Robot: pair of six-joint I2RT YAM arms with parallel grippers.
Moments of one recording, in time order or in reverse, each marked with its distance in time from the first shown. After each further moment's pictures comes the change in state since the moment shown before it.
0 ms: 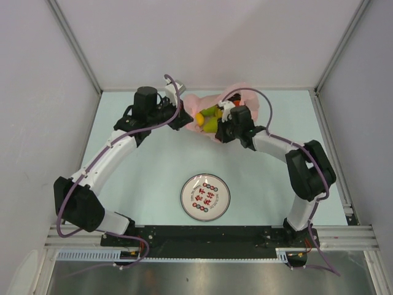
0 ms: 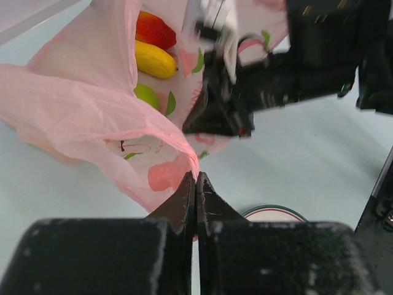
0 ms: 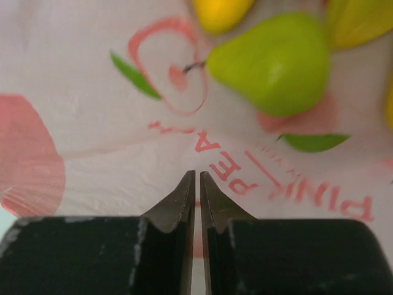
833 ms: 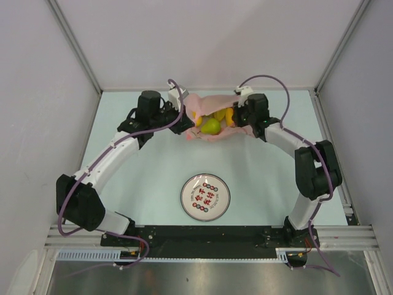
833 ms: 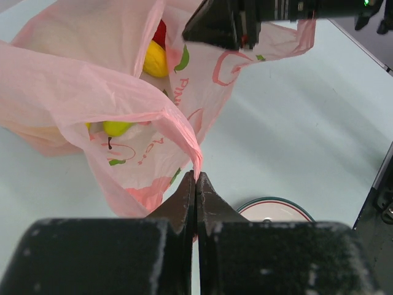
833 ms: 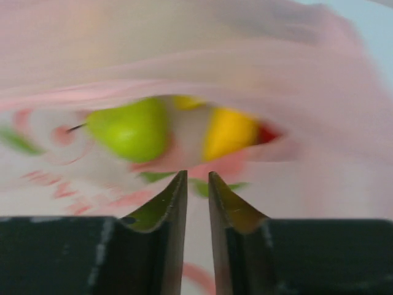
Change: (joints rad) left arm -0.013 0.008 -0.047 0.015 -0.005 -0.003; right arm -0.163 0.014 0.060 0.021 0.120 -0.114
